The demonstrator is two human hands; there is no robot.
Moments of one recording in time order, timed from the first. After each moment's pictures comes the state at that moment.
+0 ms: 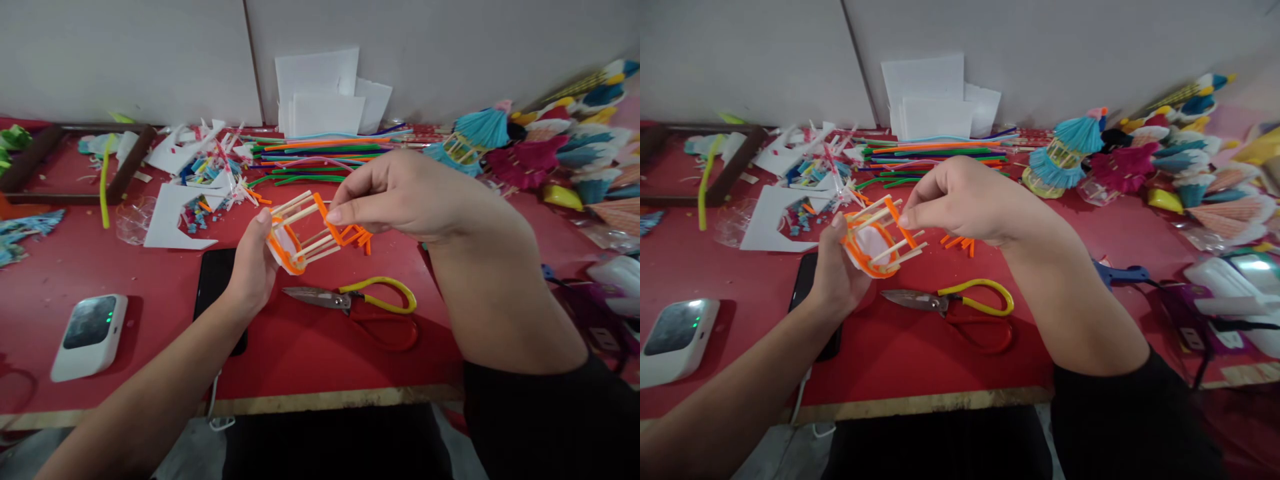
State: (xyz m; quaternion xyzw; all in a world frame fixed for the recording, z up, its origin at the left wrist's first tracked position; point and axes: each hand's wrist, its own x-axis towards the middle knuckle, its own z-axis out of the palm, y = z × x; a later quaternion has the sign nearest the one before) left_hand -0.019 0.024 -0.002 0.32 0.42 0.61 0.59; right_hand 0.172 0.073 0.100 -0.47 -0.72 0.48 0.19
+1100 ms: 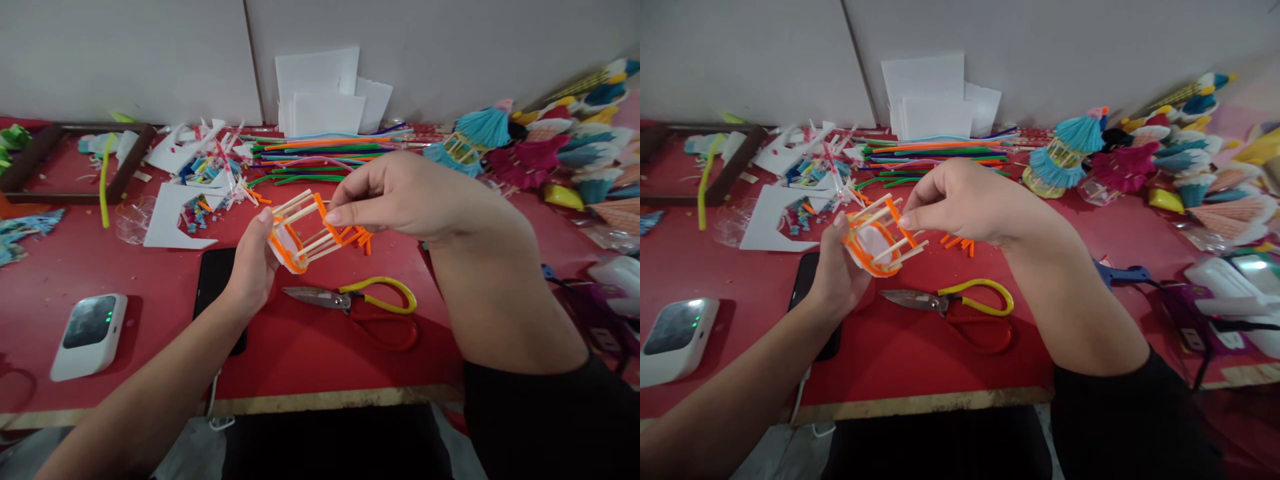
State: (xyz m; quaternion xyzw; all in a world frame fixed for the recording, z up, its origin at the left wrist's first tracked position) left_hand -0.017 0.023 0.003 0.34 0.37 0.60 0.63; right_hand 0.173 0.072 0.099 -0.46 -0.75 0.44 0.16
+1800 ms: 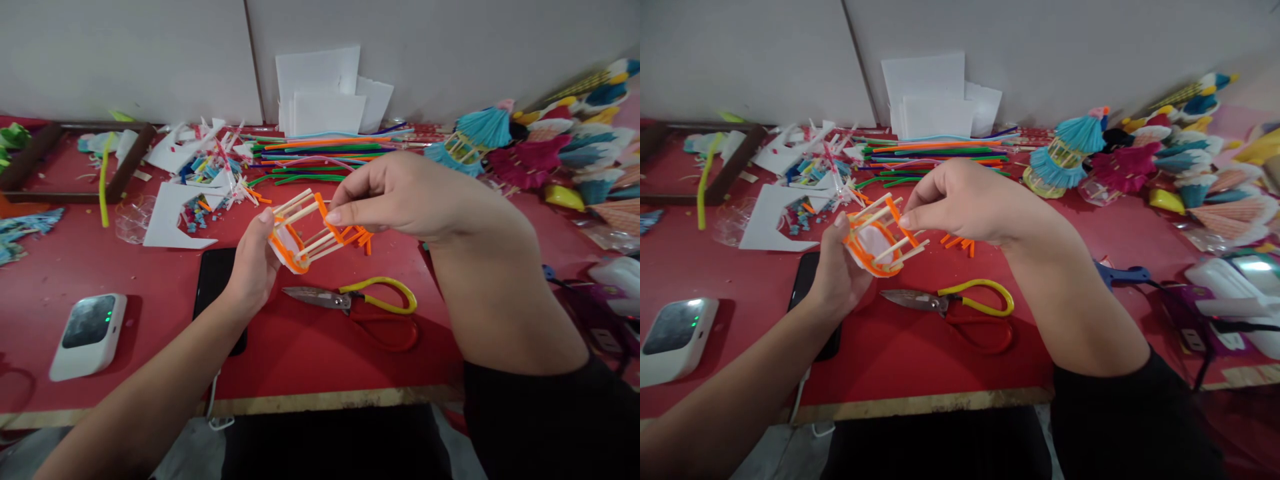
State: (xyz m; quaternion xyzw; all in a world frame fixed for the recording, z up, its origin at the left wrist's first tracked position) left_hand -0.017 0.023 0.003 0.34 0.37 0.59 0.63; right_hand 0.174 0.075 0.098 -0.45 -0.75 0.46 0.17
